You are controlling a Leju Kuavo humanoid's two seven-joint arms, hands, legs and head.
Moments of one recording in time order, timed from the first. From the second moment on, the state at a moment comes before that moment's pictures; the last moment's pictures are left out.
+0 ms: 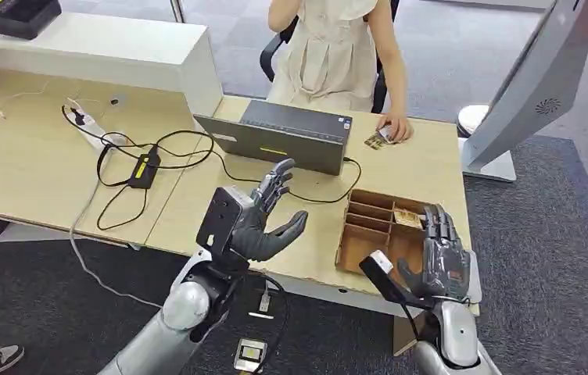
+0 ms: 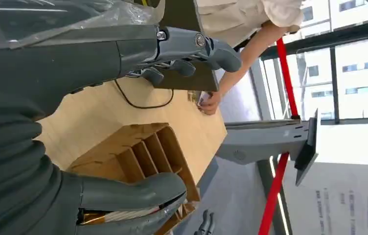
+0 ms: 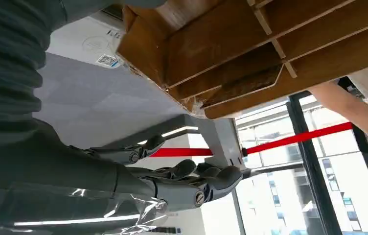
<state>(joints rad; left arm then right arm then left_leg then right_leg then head) -0.27 0.00 -0.75 -1.65 0.19 0.32 -0.01 -0.38 -0.13 0.61 -0.99 1.19 -0.61 0.26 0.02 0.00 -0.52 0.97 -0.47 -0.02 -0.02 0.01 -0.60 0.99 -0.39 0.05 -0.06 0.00</state>
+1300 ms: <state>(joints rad) -0.28 0.00 -0.79 -1.64 0.22 0.32 -0.03 -0.47 -0.09 0.60 -0.89 1.18 -0.62 0.19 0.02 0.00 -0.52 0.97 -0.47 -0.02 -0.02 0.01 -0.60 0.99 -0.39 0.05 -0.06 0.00</state>
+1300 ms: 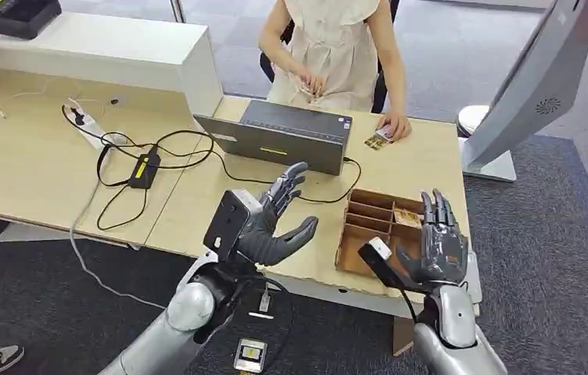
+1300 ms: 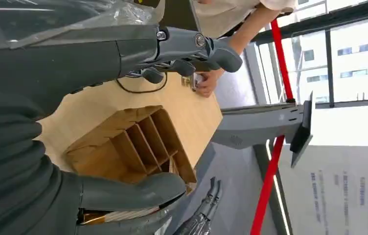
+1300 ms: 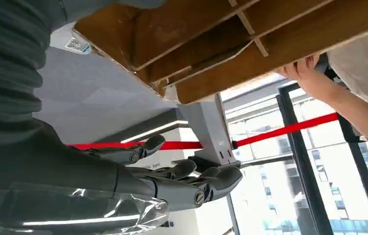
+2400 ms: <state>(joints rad) -0.28 0.00 -0.80 -1.64 0.23 0.33 -0.03 -0.54 -0.04 0.61 -0.79 1.07 -0.57 0.15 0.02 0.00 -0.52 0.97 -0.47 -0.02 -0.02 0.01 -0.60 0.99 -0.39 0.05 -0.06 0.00</state>
